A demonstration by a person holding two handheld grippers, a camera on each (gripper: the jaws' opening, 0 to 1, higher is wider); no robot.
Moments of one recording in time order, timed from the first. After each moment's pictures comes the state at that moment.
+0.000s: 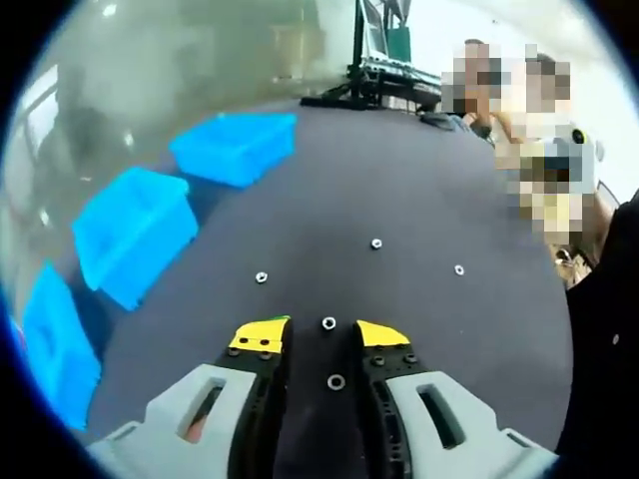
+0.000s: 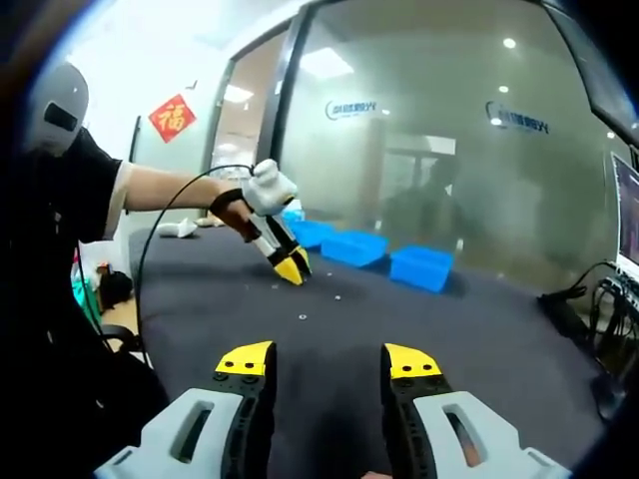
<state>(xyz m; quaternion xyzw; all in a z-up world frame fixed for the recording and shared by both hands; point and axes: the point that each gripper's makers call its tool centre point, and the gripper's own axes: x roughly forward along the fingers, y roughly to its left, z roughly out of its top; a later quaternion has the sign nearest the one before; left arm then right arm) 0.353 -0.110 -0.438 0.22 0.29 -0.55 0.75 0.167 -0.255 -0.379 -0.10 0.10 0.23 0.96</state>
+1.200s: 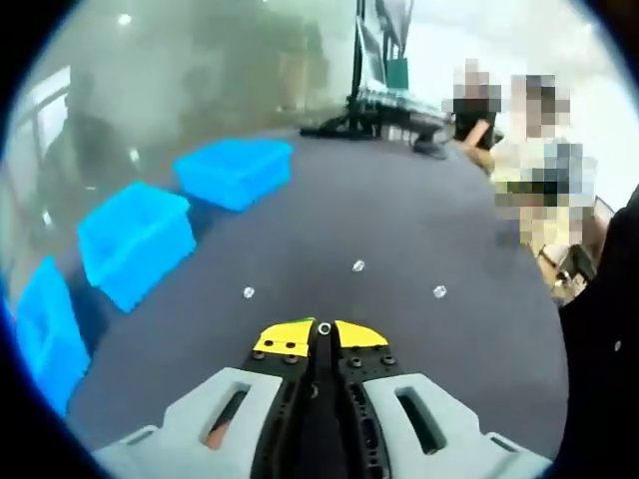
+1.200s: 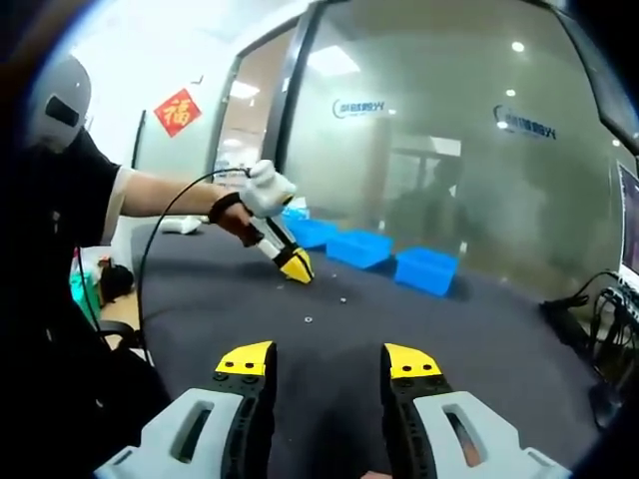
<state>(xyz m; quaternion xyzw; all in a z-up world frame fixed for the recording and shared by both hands) 0.338 -0.116 -0.415 0.15 0.23 -0.56 0.78 0.168 -0.244 -0.373 -0.11 0.10 0.23 0.96</state>
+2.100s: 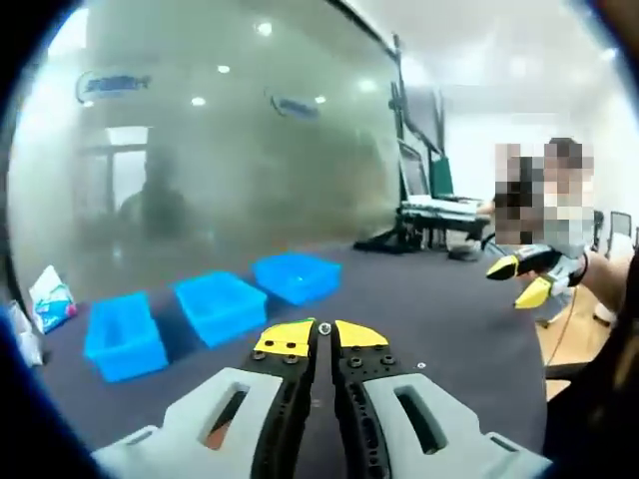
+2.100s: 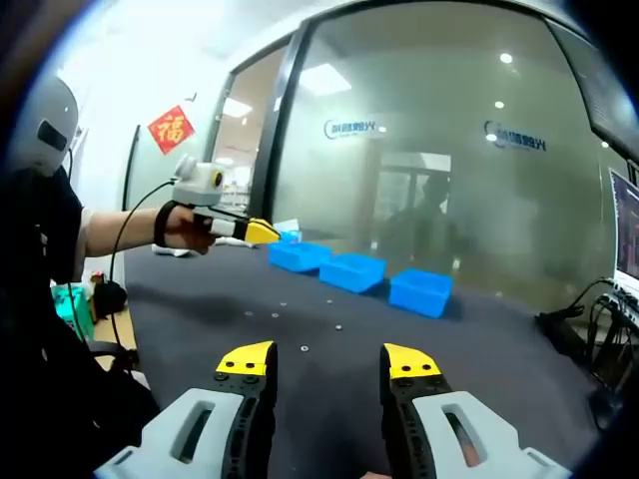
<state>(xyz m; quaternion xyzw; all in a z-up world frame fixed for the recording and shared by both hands) 0.321 -0.057 -0.312 0.05 0.04 -0.45 0.89 0.177 -0.241 -0.352 -0.10 0.05 0.22 0.97</state>
